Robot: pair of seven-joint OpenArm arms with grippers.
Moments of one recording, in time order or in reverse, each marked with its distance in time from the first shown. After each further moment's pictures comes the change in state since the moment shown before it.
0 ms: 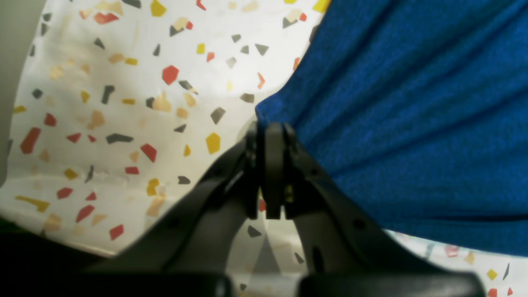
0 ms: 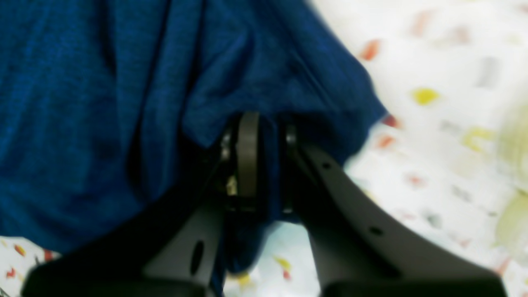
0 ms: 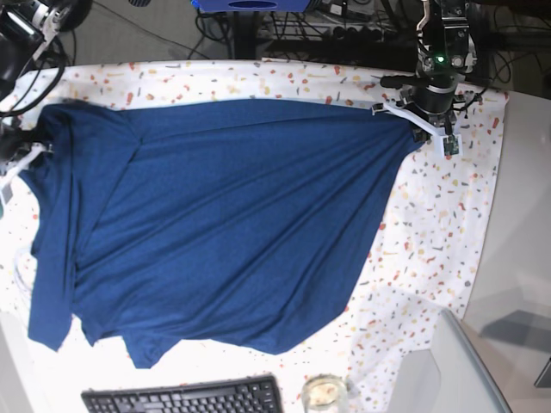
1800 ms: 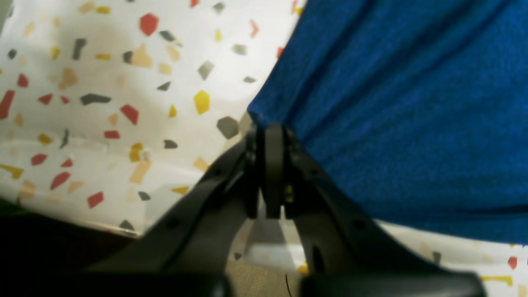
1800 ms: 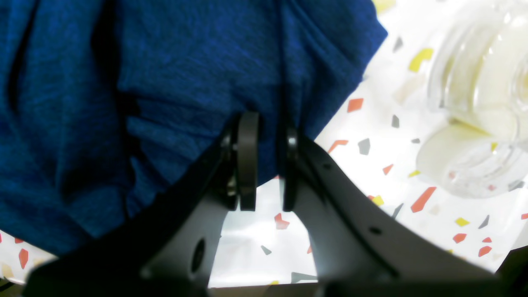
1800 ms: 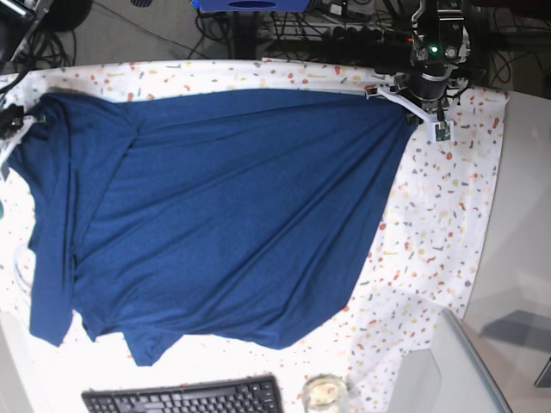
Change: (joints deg) left arm 1.9 -0.3 1.5 -2.3 -0.1 0.0 0.0; right arm -6.0 2.0 -3.7 5.6 -8.1 0.0 -0.7
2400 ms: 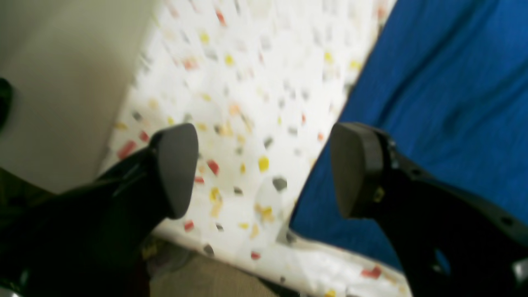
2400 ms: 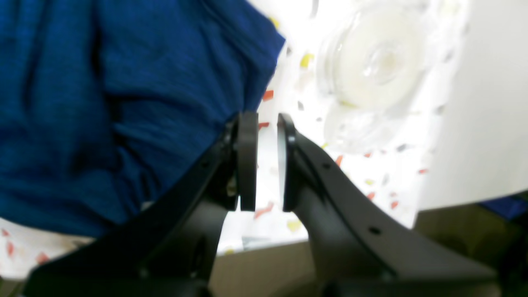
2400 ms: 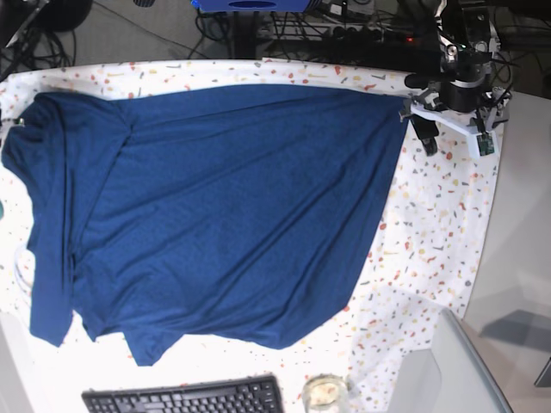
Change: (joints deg) left arm 2.1 1.6 -7.9 13.4 -0.1 0.2 -0.1; right arm -4.2 -3.1 6.4 16.5 -0.2 0.0 -1.0
